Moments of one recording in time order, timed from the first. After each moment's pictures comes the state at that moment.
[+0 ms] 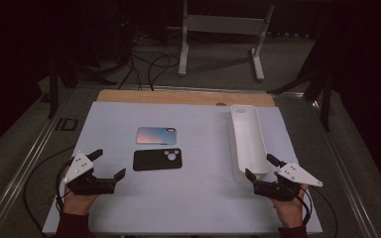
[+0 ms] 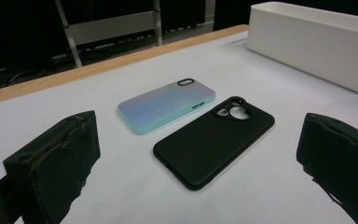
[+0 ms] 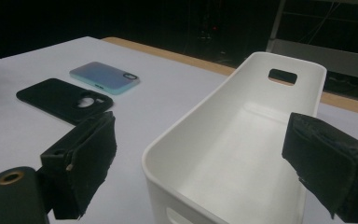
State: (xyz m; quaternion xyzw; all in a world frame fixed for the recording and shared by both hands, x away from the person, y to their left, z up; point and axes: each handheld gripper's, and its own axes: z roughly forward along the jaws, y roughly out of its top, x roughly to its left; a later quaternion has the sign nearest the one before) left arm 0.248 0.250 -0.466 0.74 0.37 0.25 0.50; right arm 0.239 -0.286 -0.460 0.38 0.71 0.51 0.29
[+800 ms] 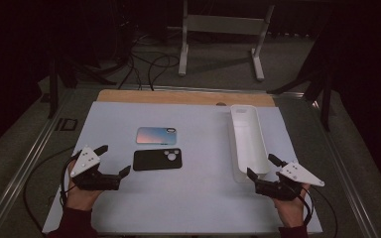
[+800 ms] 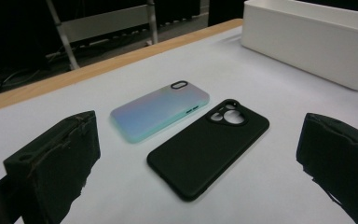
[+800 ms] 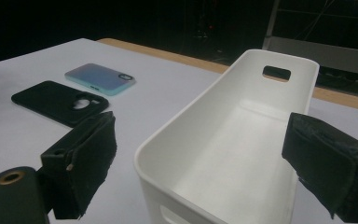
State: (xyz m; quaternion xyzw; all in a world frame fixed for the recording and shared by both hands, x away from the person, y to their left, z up) left arm 0.261 0.232 -0.449 0.76 0.35 0.24 0.49; right arm 0.239 -0.290 -0.460 0.39 0.71 0.51 0.29
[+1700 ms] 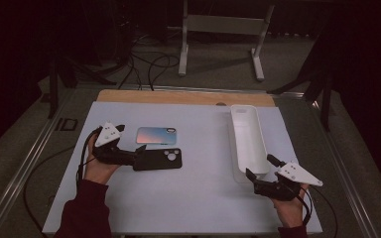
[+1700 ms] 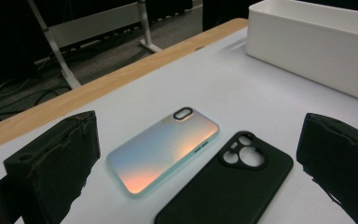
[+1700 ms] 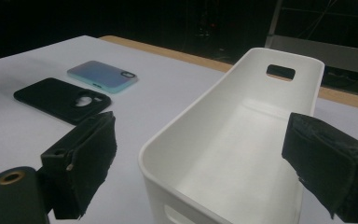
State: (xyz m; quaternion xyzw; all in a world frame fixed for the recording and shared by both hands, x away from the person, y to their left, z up) left arm 0.327 0.200 -0.435 0.78 0.33 0.24 0.47; right arm 0.239 -0.287 -0.460 0.39 0.71 0.50 0.29
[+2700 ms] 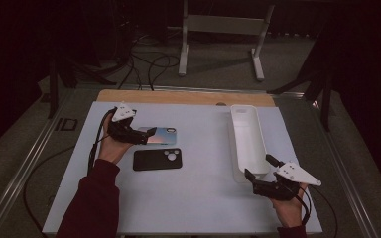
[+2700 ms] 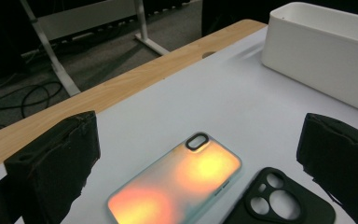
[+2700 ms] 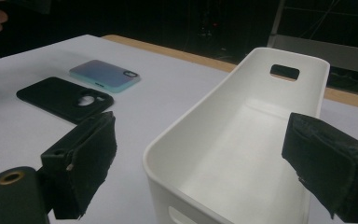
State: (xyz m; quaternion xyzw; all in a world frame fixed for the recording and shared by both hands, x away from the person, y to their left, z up) left arm 0.395 0.178 -0.440 0.79 0.34 0.21 0.46; right arm 0.240 -0.285 -0.461 0.39 0.72 0.51 0.29
